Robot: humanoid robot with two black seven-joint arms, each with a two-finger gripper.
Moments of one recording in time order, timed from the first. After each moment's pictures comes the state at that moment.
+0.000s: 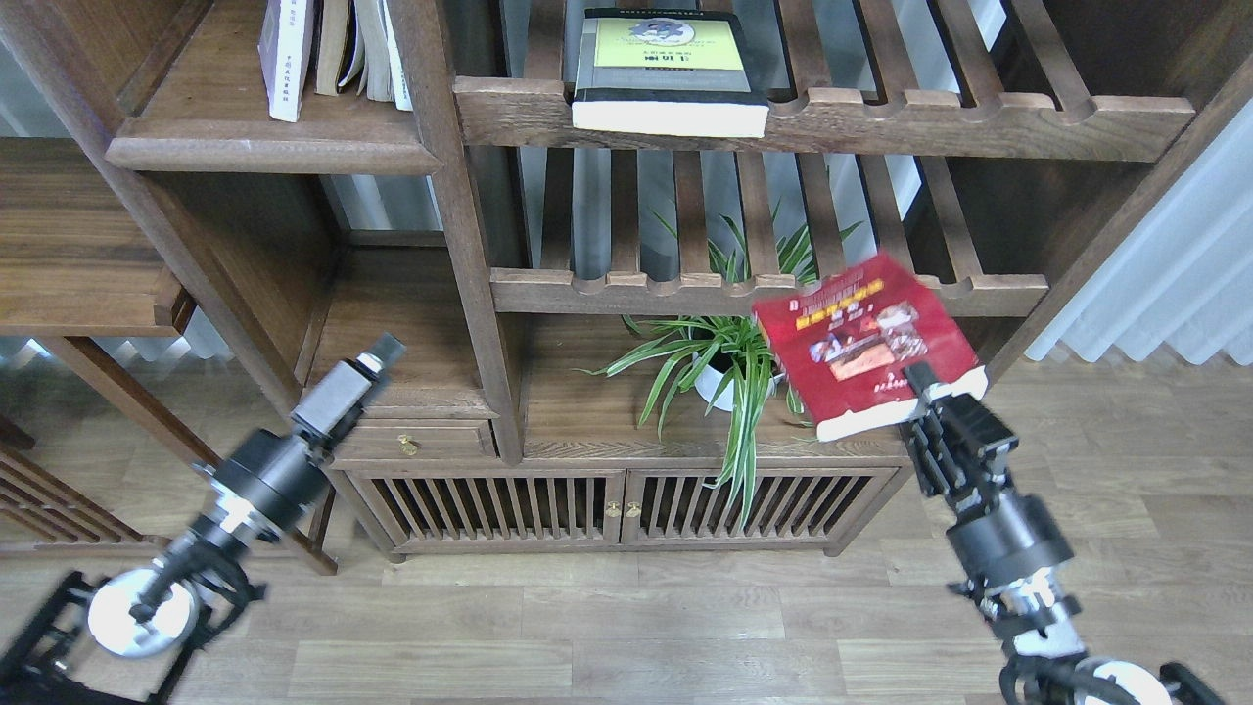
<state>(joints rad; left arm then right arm) 0.08 0.00 -1.23 -1.24 -0.01 -0.49 0.30 -0.31 -0.34 1.10 1.50 0.37 0.58 -0.01</state>
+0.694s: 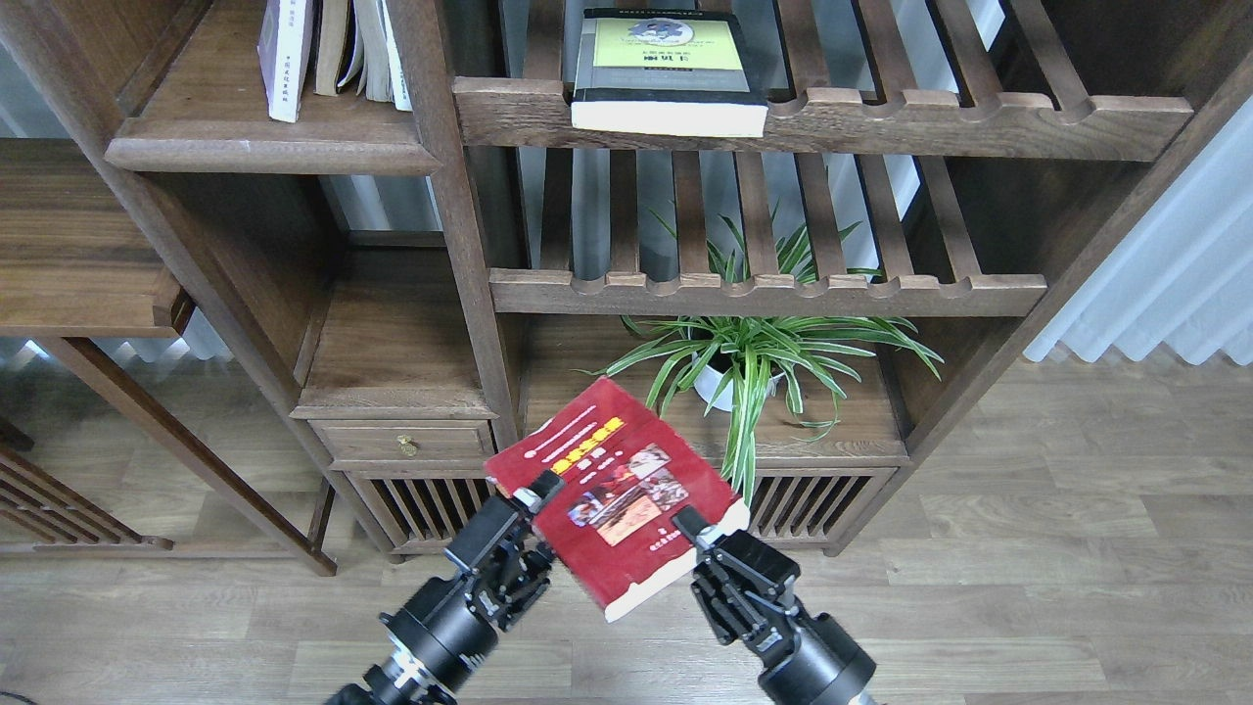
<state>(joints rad) 0.14 0.00 -0.84 -1.29 -0.28 -0.49 0.20 -0.32 -0.18 0.85 1.50 0.36 0.58 -0.15</state>
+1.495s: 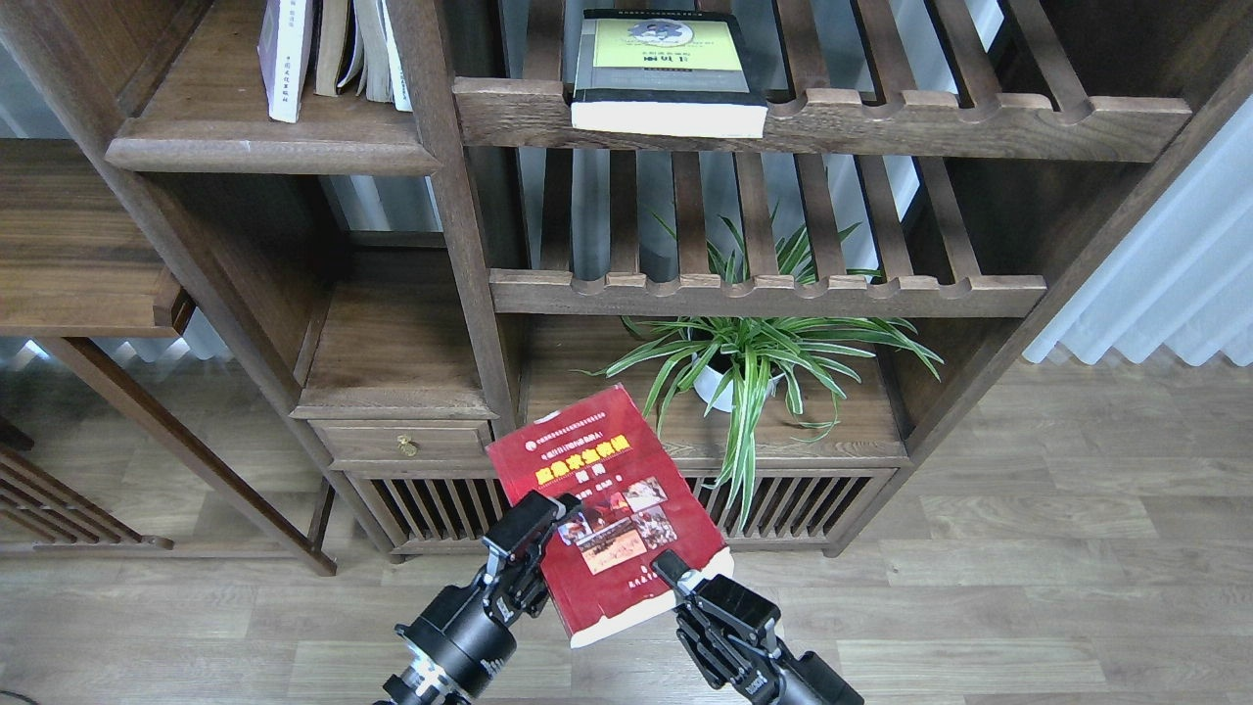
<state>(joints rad) 0.09 0.04 -0.89 -1.30 -0.27 -0.49 0.13 -0.35 -0.20 0.86 1.42 0.26 0.58 -0.15</state>
